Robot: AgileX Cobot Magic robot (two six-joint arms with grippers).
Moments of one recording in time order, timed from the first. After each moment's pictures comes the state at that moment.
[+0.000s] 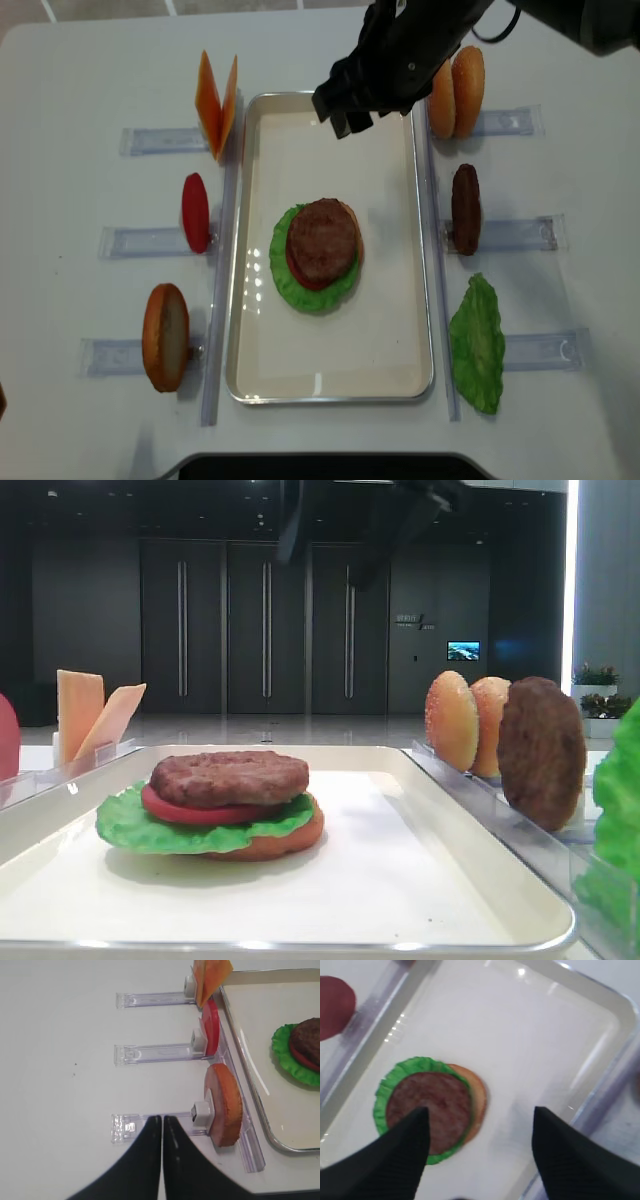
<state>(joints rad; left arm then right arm) -0.02 -0.01 -0.47 0.01 1.11 0.01 0.63 1.80 -1.60 0.16 1.02 0.00</state>
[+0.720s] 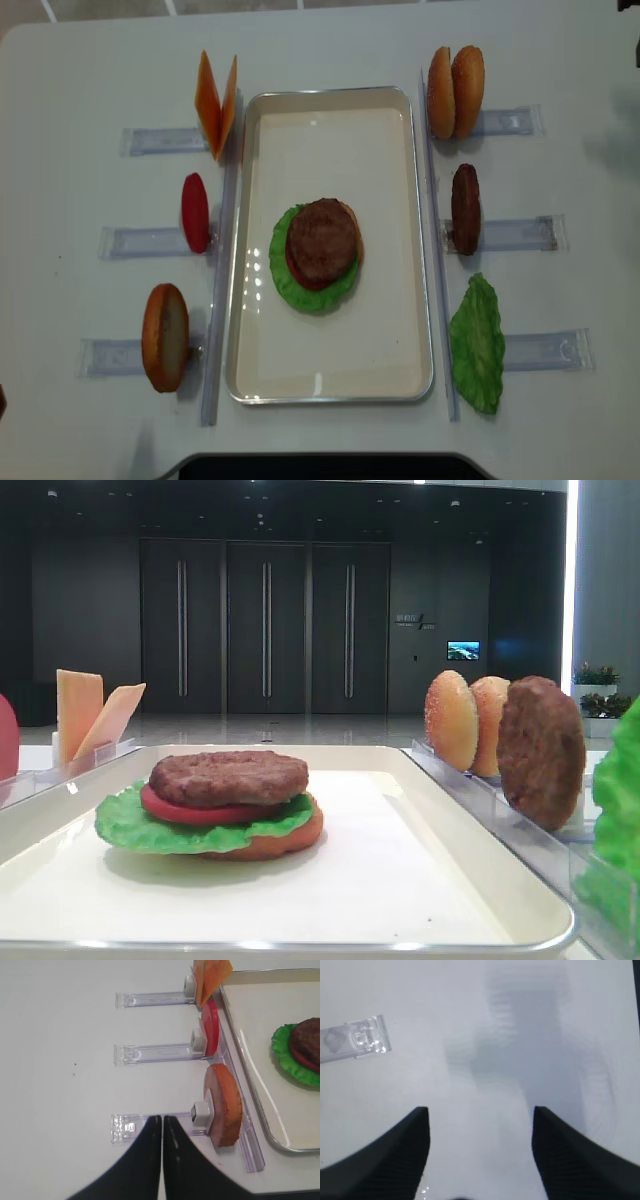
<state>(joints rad) -0.02 -0.01 -0.47 0.01 1.11 0.01 -0.14 1.82 -1.62 0.00 1.22 0.02</state>
